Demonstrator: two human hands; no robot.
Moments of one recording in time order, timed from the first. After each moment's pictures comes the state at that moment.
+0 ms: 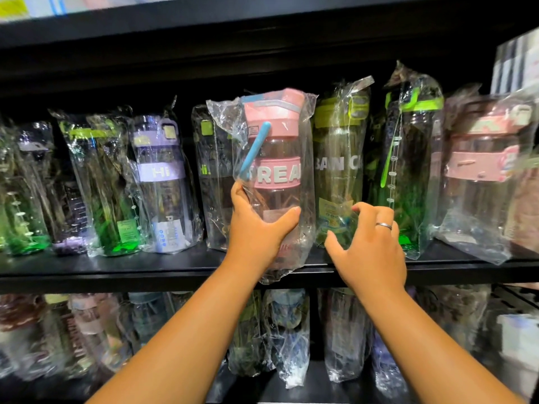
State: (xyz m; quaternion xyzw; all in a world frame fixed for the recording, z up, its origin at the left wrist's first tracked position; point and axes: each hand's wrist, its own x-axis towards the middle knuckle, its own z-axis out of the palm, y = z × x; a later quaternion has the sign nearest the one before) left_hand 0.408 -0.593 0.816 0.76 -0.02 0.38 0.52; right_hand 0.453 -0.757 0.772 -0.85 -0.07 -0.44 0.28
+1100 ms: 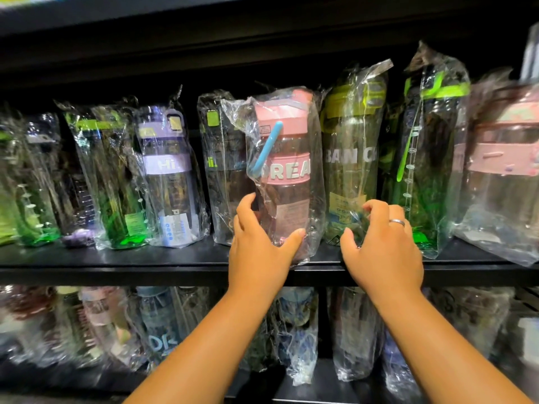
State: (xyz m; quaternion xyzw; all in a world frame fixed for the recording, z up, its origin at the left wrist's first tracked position) left_hand 0.393 -0.592 0.785 0.84 0.07 0.38 0.37; right_hand 0.447 -0.756 0.776 -0.88 -0.06 -0.39 0.28
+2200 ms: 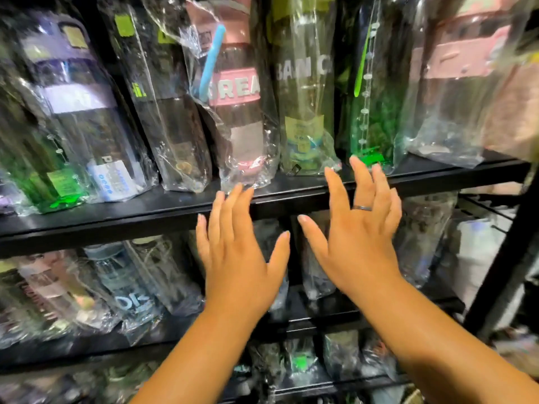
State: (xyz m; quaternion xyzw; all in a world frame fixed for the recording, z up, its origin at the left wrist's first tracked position) left_hand 0.357 -0.615 0.702 0.88 -0.03 0.42 0.20; right_hand 0.398 -0.766 0.705 -0.88 -0.08 -0.42 0.20
